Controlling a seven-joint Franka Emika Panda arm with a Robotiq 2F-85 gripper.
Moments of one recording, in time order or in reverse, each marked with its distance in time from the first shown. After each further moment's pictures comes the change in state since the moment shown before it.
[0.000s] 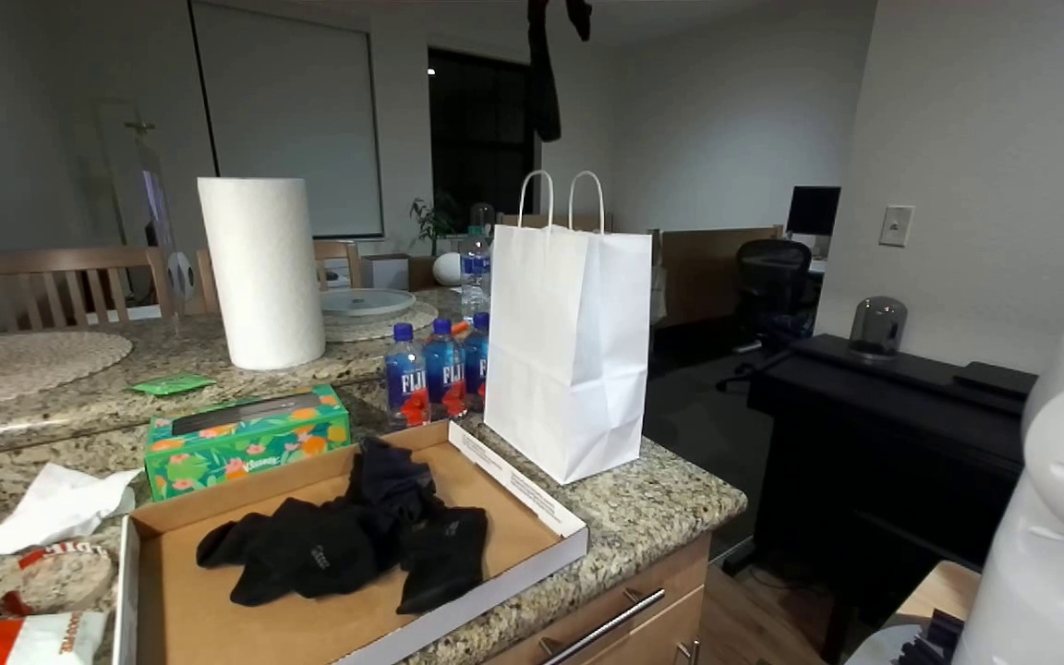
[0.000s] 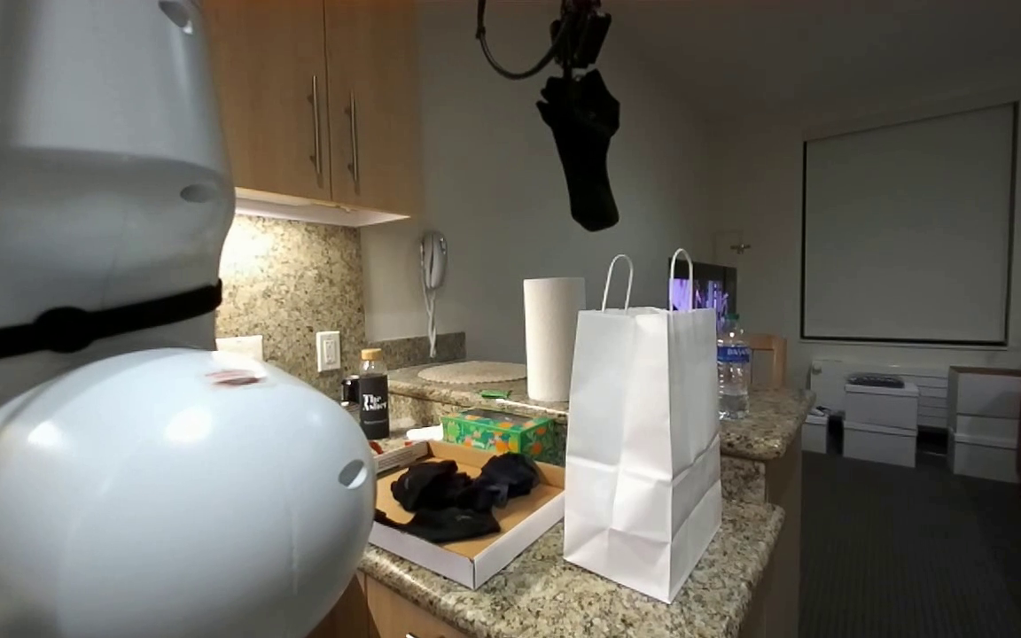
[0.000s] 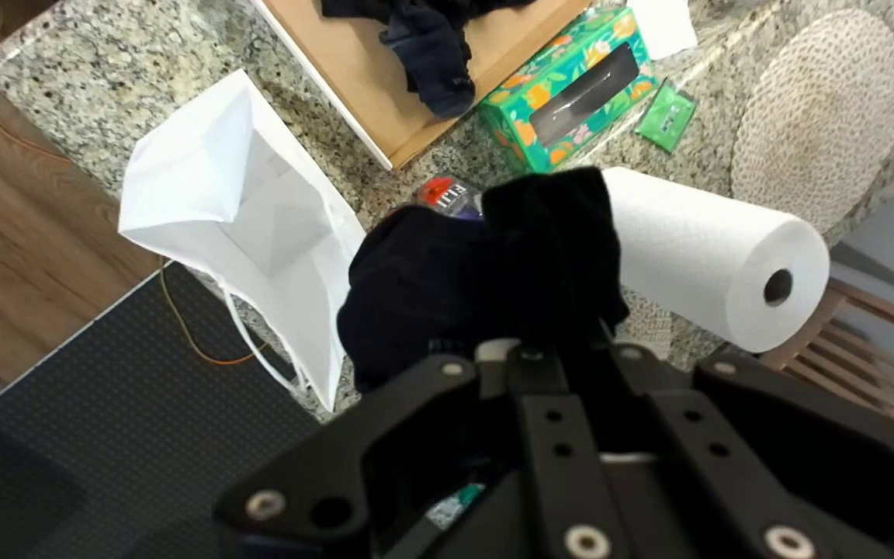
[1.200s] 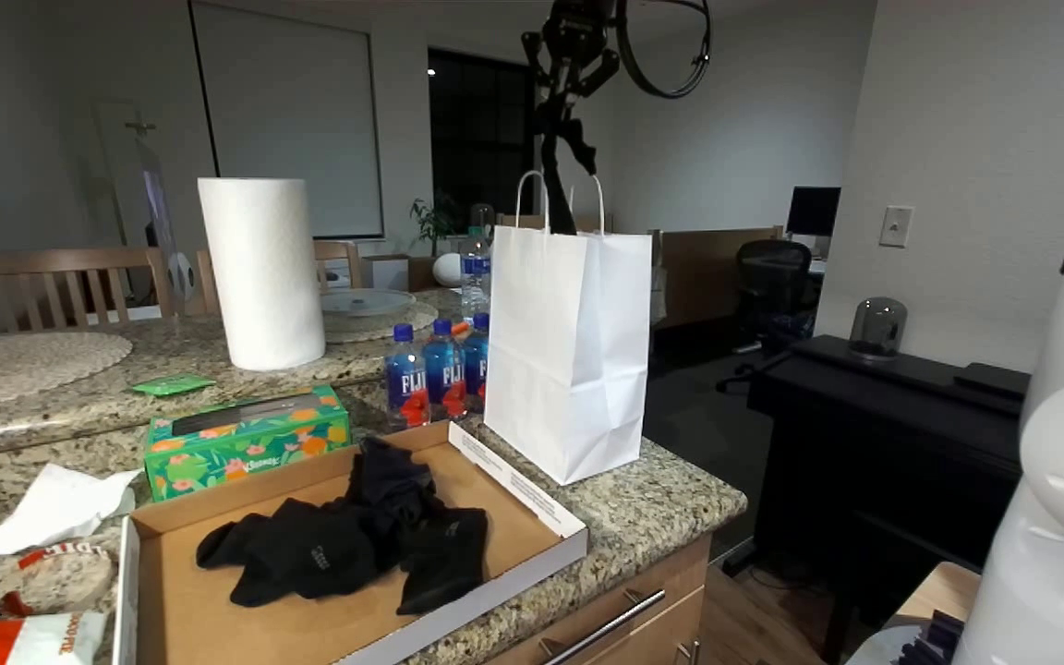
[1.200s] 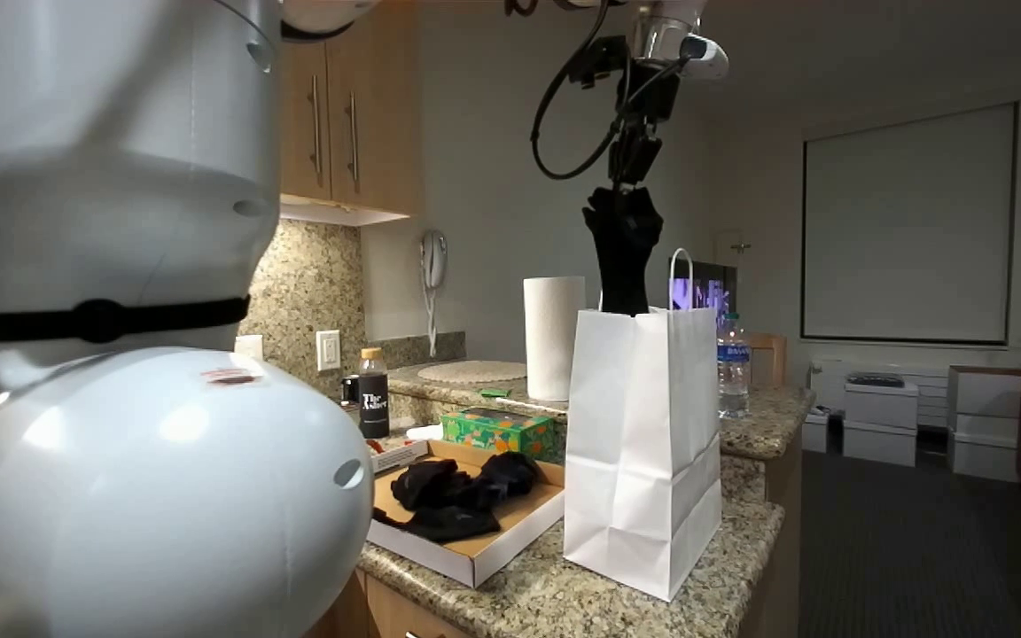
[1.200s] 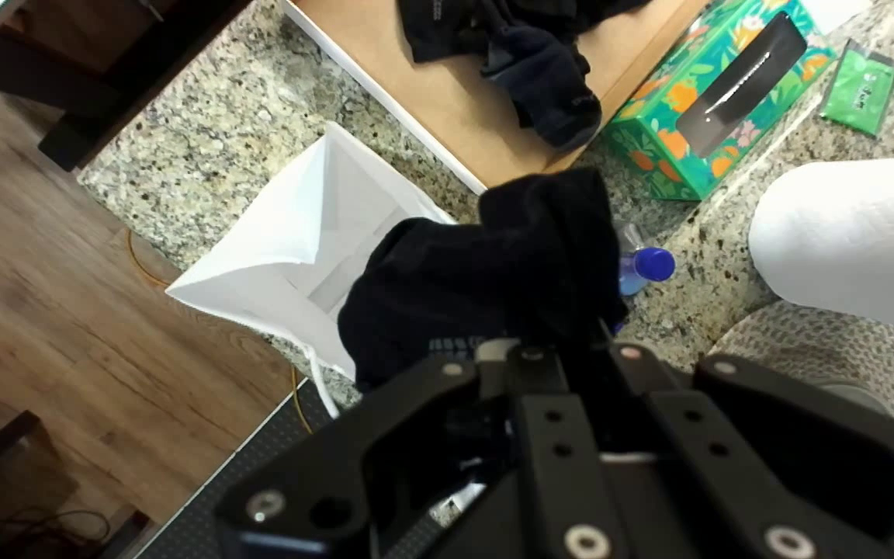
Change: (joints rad) arm -0.013 0.165 -0.063 -0.140 0.005 0.020 0.045
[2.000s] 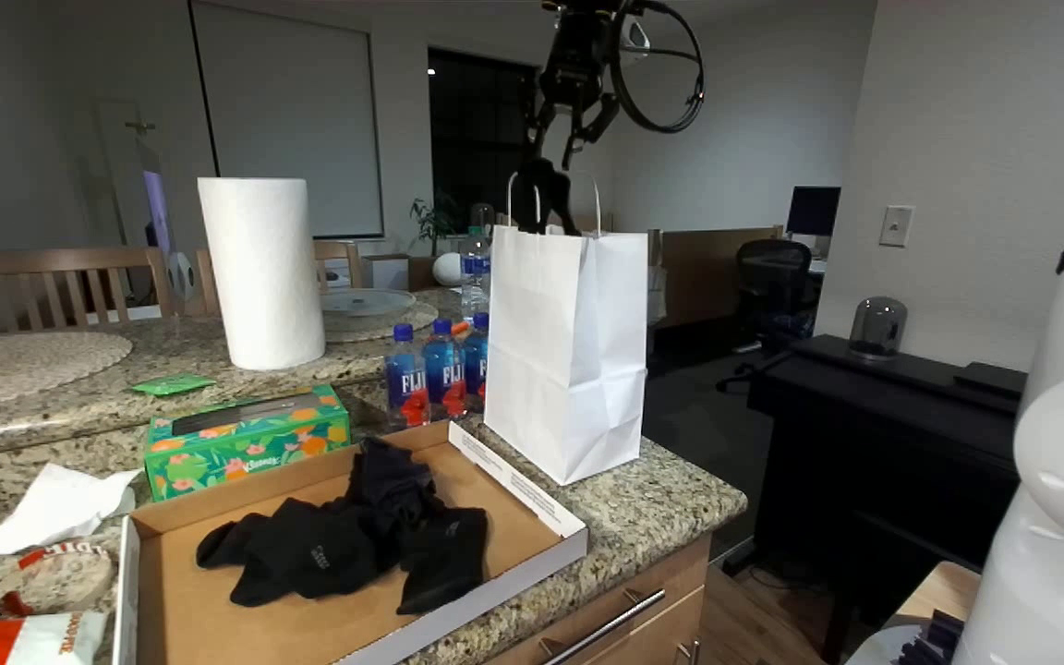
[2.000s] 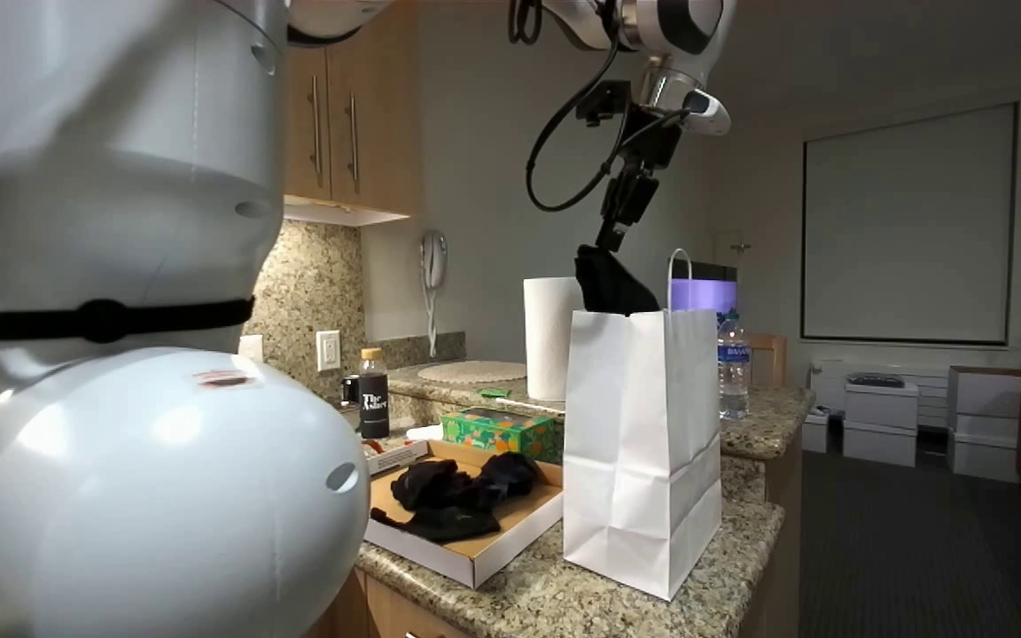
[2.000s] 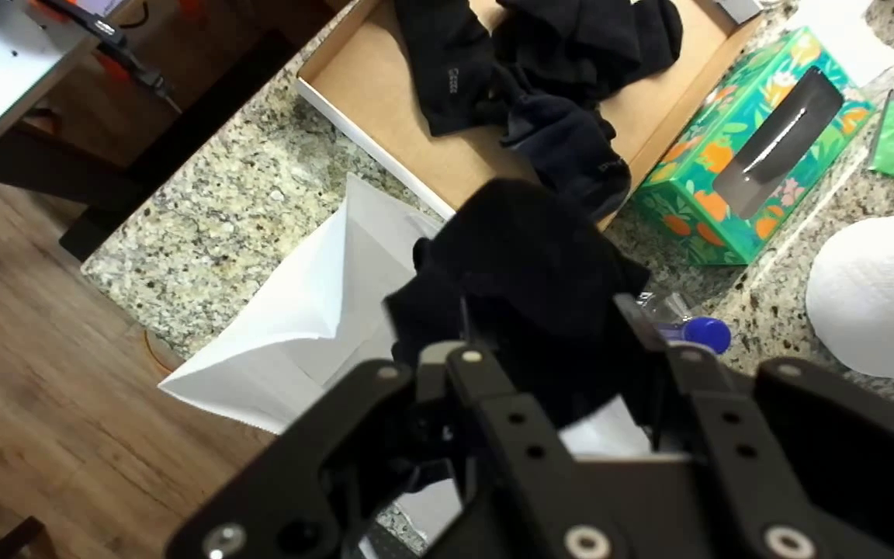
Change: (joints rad) arm -0.026 0.014 0.009 -0.116 0.071 0.003 0.000
